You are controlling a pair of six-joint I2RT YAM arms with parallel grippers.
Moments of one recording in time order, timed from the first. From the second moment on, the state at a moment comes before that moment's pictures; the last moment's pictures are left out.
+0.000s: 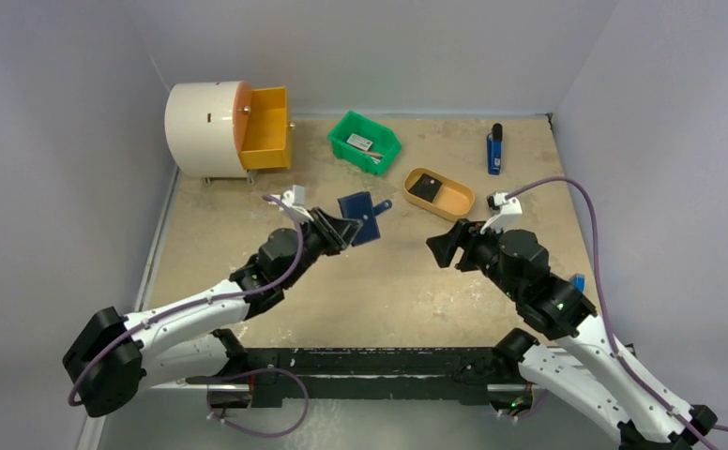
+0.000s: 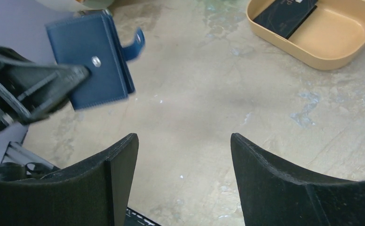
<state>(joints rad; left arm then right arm) -0.91 1.04 0.51 0.43 -0.28 -0.92 0.68 0.60 0.74 -0.49 0.18 0.55</state>
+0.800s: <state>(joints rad) -0.46 0.82 0.49 0.25 0.24 -0.97 0.68 0.77 0.70 -0.28 -0.03 0.58</state>
